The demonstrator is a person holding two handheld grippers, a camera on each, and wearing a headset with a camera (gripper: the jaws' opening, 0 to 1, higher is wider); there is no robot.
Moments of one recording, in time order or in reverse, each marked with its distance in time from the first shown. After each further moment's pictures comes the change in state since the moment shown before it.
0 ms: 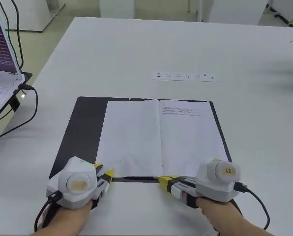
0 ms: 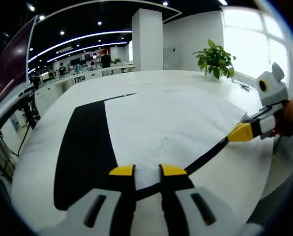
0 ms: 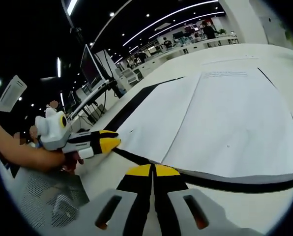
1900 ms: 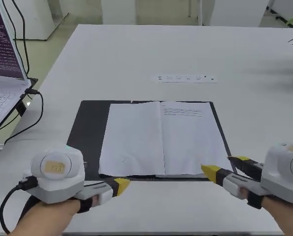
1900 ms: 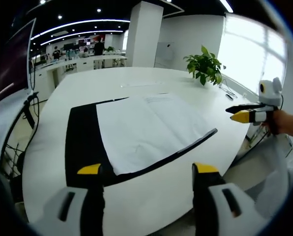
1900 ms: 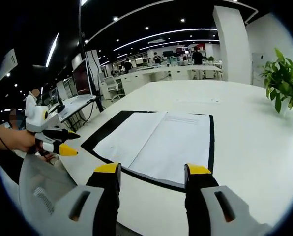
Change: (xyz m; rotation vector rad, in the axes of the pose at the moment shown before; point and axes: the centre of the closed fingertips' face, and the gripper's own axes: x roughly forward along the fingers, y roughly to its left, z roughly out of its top) left arm -0.085 -0.034 0.049 -0.086 0.098 -0.129; right arm -0.139 -0.026 0.067 -0.193 -0.115 -0.303
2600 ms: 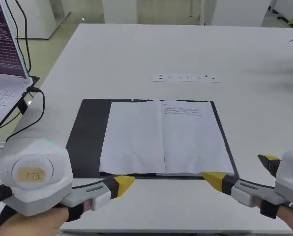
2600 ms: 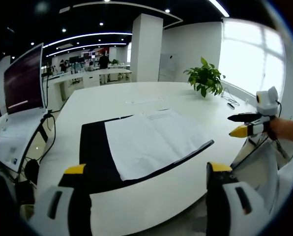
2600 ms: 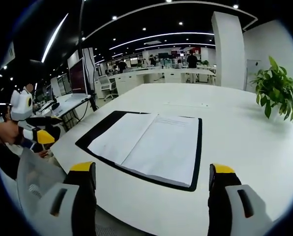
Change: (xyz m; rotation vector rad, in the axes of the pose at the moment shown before) left arm -0.047 -0.010 0.030 0.027 -0.112 0.061; right arm -0.024 -0.010 0.002 -0.030 -0.011 -0.064
